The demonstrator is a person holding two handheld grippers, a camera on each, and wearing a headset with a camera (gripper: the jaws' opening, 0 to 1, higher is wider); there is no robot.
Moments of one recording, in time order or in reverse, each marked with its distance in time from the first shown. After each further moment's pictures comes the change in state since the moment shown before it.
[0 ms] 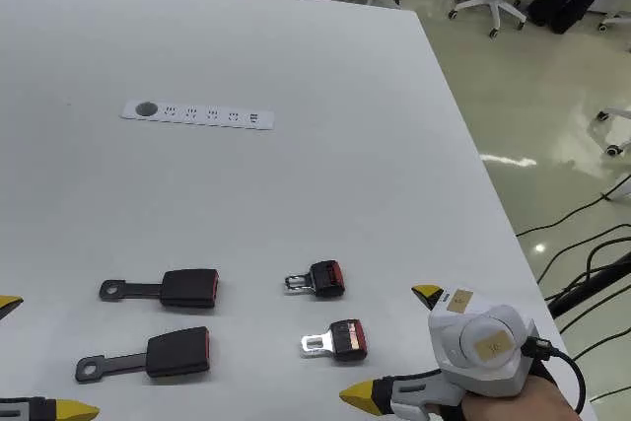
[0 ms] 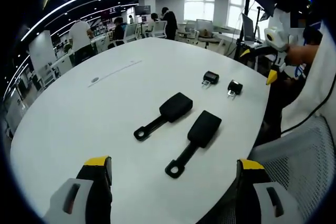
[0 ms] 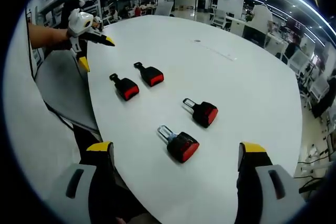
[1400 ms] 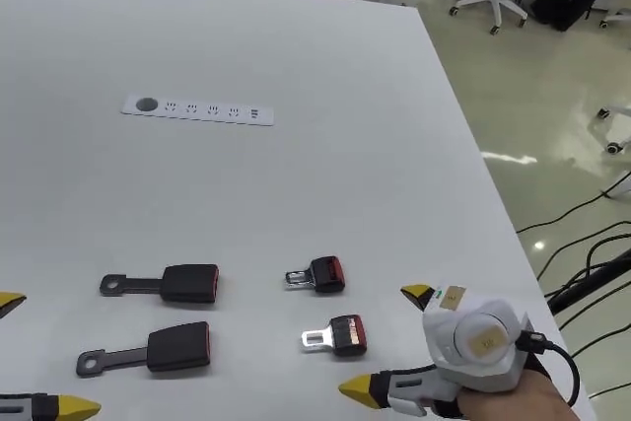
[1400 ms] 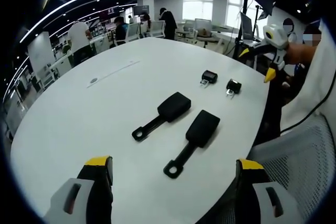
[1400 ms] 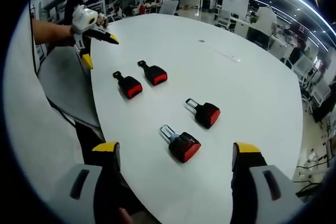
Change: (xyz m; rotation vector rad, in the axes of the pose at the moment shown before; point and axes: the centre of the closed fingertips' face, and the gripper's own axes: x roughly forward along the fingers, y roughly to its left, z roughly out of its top) left arm -0.001 -0.003 0.003 0.003 0.000 -0.001; right arm -0.002 0.004 0.003 -0.021 0.005 0.021
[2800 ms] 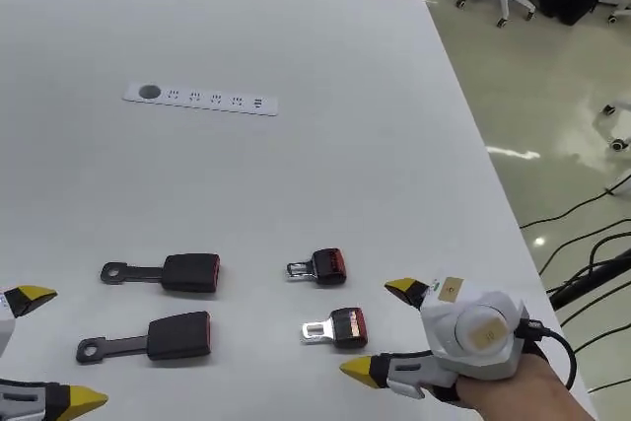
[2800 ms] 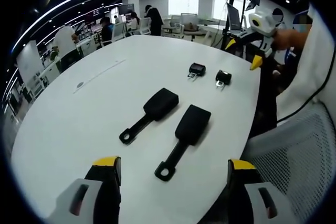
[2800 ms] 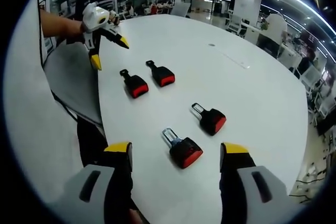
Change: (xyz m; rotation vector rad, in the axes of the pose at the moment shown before) left arm 0.018 -0.017 -0.003 0.094 0.045 -0.085; right arm 0.011 0.000 0.003 -0.090 -0.011 0.067
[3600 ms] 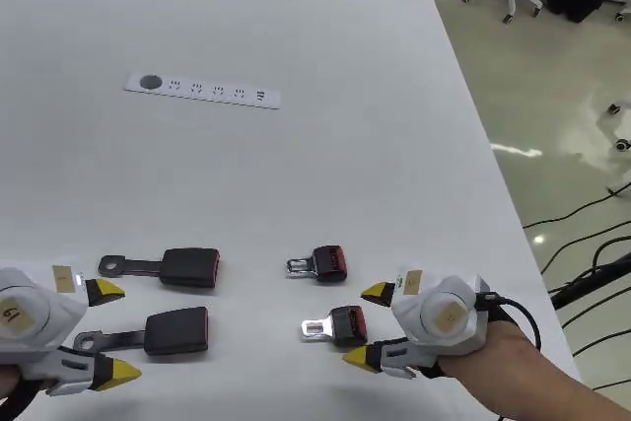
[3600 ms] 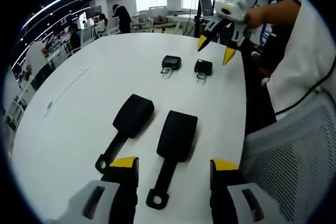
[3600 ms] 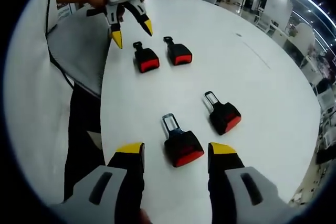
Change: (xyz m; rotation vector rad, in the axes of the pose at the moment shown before) left arm 0.046 -0.029 0.023 0.177 0.070 -0.175; right arm 0.035 -0.005 -0.024 -0.199 0.150 0.141
